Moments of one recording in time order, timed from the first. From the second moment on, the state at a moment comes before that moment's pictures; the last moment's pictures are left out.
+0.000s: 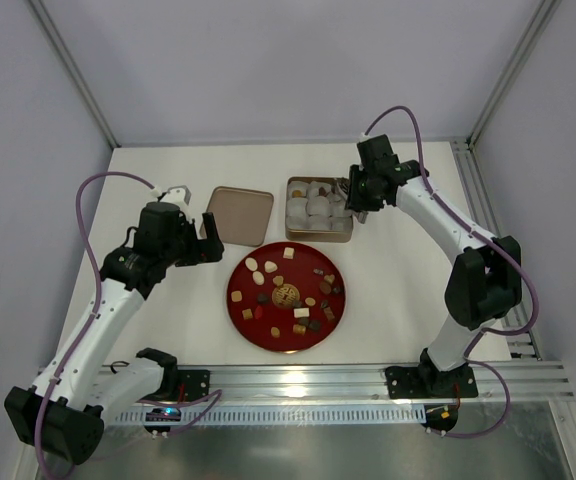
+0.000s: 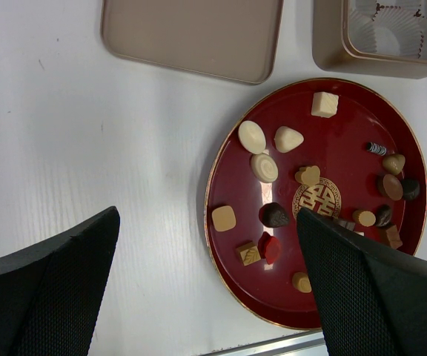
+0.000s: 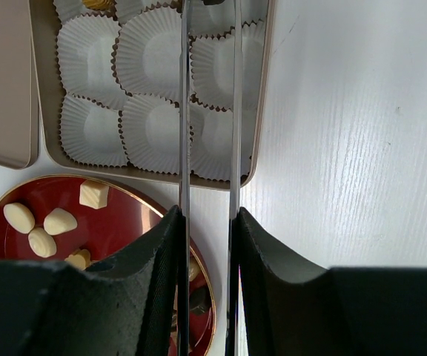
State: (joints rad) left arm -0.33 0.97 0.96 -0.71 -0.03 -0.37; right arm 0.36 1.72 1.50 -0.72 0.04 0.39
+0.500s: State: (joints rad) left arm -0.33 0.97 0.96 -0.71 -0.03 -0.37; right arm 0.36 1.72 1.50 -0.72 0.04 0.39
